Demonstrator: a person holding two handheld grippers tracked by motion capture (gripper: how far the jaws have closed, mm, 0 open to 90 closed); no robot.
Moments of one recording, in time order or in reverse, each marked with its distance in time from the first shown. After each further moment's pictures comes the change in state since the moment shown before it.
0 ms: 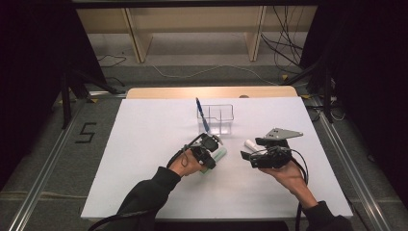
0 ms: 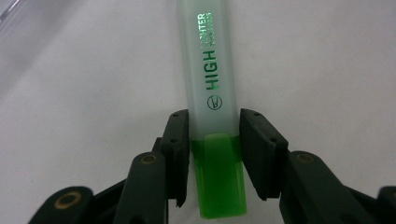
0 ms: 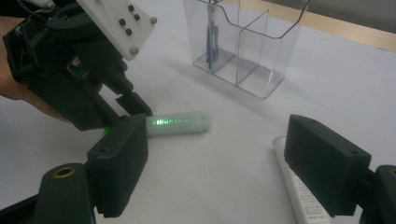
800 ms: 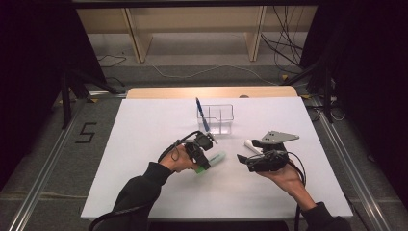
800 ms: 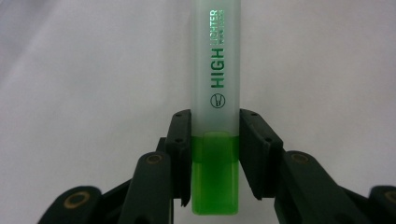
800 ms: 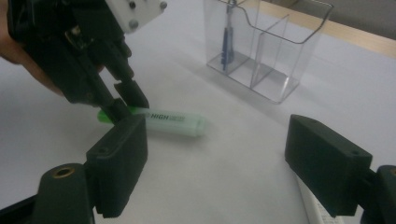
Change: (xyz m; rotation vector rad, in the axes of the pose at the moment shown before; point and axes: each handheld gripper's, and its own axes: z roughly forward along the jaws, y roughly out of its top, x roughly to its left) left arm 0.016 -0.011 -0.023 0.037 -0.125 0.078; right arm 0.013 -0.001 0.002 -0.005 0.027 -0.053
